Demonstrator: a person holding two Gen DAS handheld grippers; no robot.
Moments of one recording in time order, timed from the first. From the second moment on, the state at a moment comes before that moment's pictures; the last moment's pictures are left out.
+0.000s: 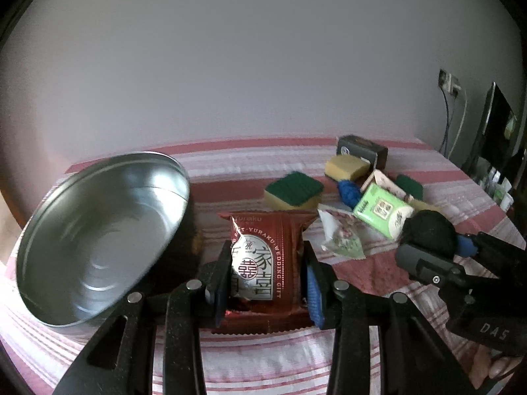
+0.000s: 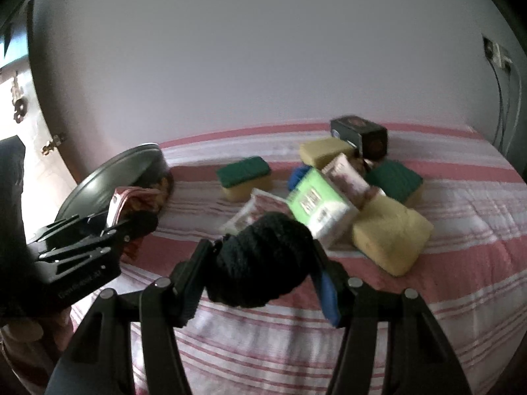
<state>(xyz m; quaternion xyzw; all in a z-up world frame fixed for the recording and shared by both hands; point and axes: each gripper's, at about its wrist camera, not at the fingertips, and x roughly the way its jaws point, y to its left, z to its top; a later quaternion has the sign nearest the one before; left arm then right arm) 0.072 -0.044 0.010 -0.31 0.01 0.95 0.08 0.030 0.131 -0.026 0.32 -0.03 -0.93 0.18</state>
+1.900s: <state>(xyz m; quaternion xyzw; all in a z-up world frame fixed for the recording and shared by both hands) 0.027 -0.258 -0.010 -0.30 -0.06 0.92 -0.23 -0.043 -0.085 -0.006 0.23 0.06 -0.92 0.31</state>
